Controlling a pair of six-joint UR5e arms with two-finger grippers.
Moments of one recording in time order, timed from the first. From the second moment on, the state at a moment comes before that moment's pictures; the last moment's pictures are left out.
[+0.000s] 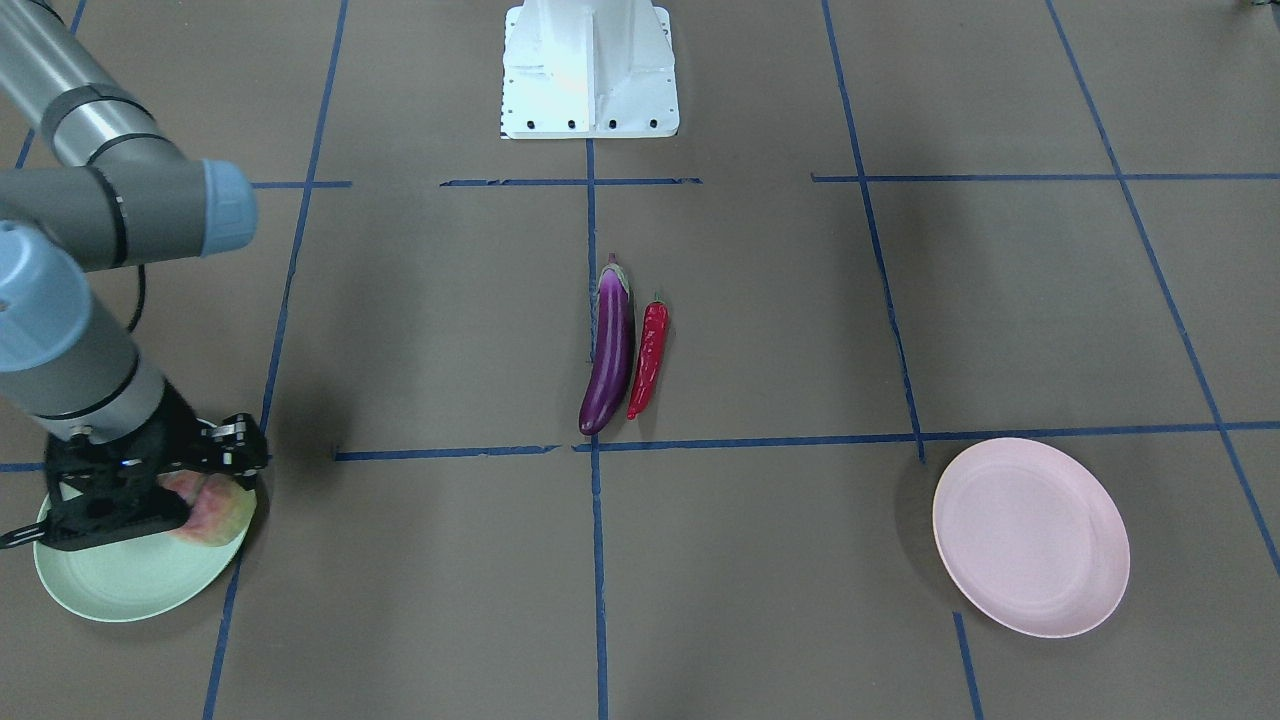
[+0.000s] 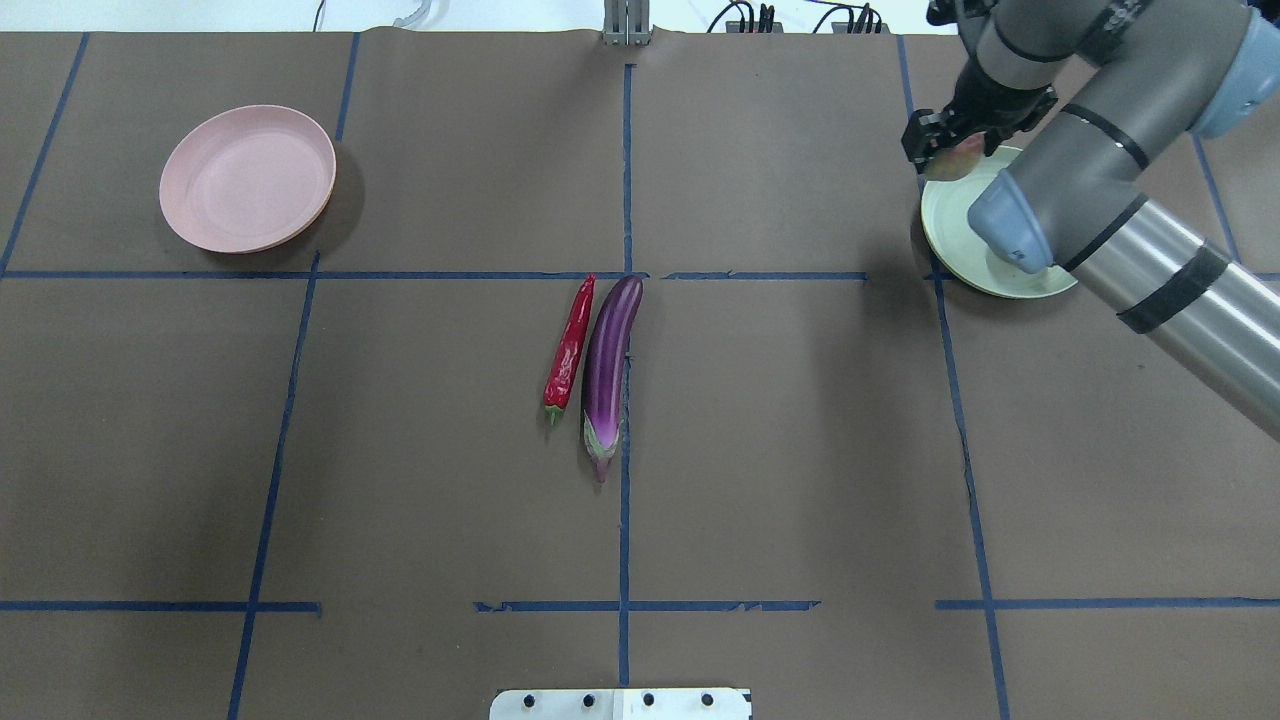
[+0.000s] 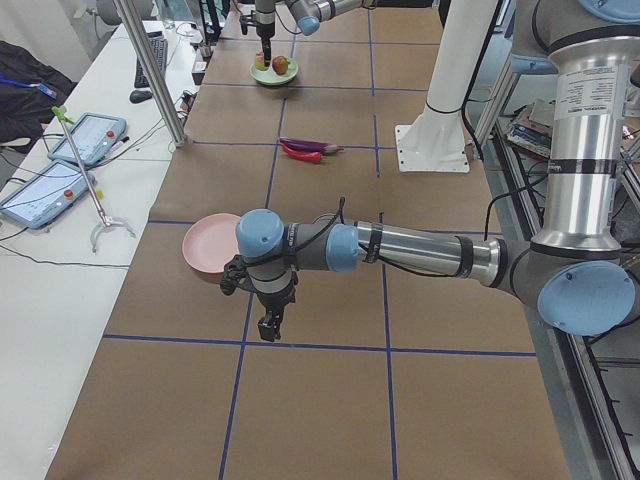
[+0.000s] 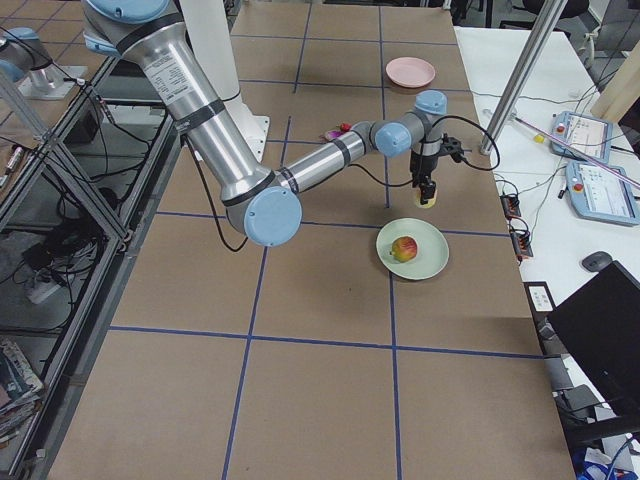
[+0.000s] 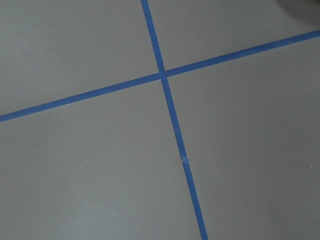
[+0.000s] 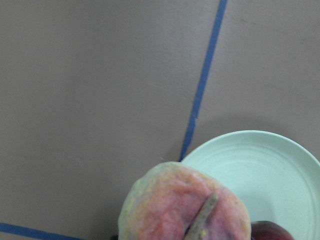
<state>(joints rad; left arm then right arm) -1.54 -1.55 -1.72 -1.43 -2.30 0.24 1.04 -1.00 1.44 -1.52 2.07 0.46</state>
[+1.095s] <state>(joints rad) -1.54 -1.57 -1.73 -1.43 -2.30 0.24 1.09 -1.04 1.34 -1.45 2.12 0.38</state>
